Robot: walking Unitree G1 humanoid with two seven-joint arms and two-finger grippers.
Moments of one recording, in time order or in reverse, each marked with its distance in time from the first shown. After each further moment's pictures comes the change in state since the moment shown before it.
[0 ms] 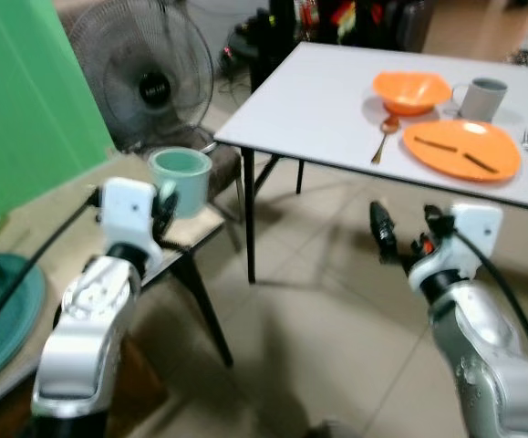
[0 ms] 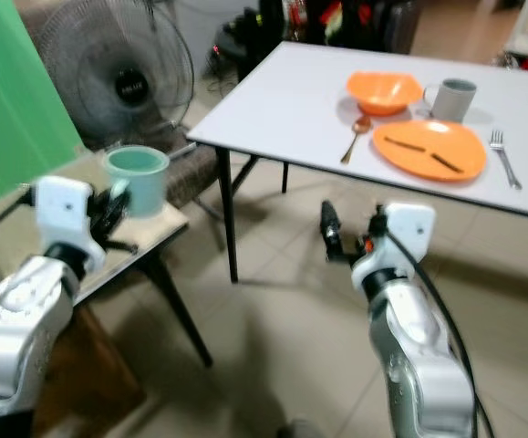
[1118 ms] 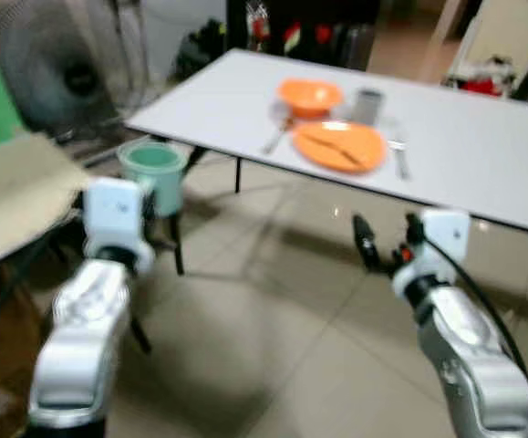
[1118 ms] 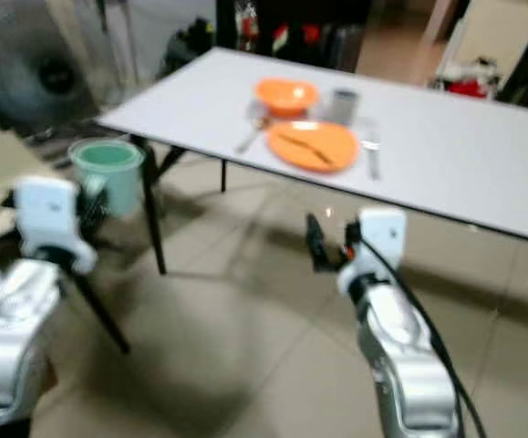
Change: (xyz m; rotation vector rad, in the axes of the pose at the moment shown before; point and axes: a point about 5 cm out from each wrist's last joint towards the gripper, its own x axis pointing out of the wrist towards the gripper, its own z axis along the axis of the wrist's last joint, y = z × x) left arm -0.004 -0.002 0.009 0.079 -0.034 0.050; right arm 0.003 0.009 -0.018 -0.035 0.067 0.002
